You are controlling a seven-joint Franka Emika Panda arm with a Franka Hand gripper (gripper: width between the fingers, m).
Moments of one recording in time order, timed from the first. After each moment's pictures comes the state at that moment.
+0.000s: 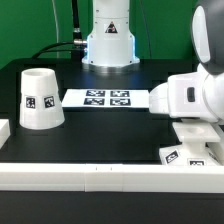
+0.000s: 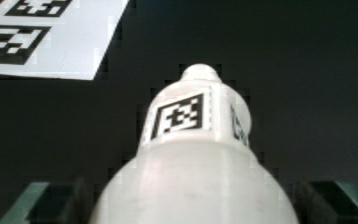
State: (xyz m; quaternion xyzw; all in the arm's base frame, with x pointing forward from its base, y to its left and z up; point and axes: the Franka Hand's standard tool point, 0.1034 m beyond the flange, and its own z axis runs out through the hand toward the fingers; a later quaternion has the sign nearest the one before) arm 0.478 0.138 0.026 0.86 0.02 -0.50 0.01
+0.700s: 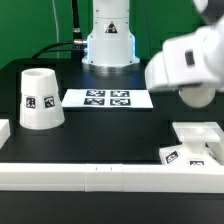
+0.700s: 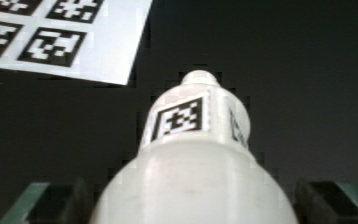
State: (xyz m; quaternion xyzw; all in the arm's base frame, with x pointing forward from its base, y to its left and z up) arm 0.513 0.122 0.096 0.89 0.05 -0.46 -0.02
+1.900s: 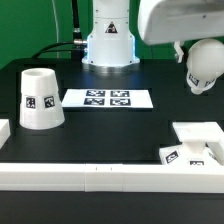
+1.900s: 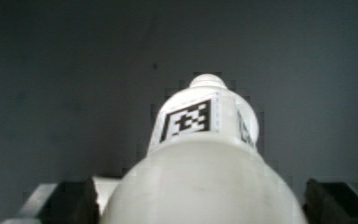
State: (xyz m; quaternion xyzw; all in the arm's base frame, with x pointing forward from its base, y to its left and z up) arm 0.583 0.109 0.154 0.99 0.06 -0.14 -0.04
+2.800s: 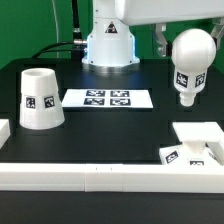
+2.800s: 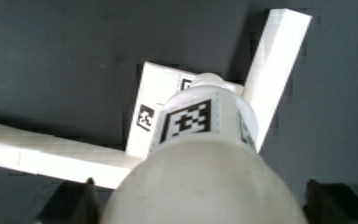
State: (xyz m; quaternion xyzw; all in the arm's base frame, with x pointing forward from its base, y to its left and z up) arm 0.594 0.078 0.164 0.99 0.12 0.00 -0.03
